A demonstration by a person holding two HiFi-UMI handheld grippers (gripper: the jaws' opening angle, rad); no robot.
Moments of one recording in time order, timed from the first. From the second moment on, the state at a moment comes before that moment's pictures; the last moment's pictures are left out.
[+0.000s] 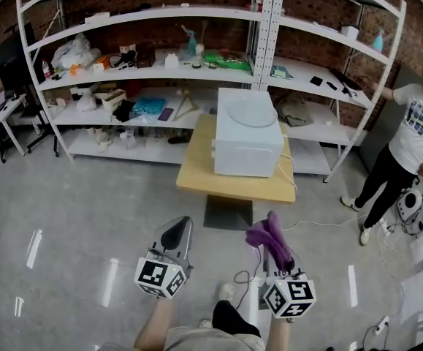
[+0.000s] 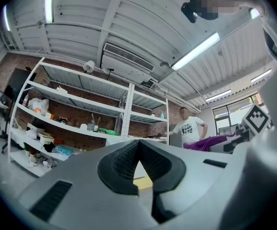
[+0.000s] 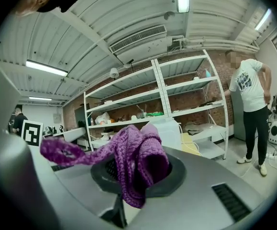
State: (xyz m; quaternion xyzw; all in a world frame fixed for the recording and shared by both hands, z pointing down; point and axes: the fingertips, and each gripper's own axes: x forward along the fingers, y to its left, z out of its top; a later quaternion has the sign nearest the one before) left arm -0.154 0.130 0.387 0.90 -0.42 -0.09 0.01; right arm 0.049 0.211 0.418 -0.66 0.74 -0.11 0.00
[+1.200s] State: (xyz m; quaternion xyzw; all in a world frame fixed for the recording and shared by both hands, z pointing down) left arm -0.003 -0.314 0.358 0.92 -0.39 -0.08 -0.03; right arm 0.171 -0.258 0.370 -0.63 0.77 -0.05 -0.01
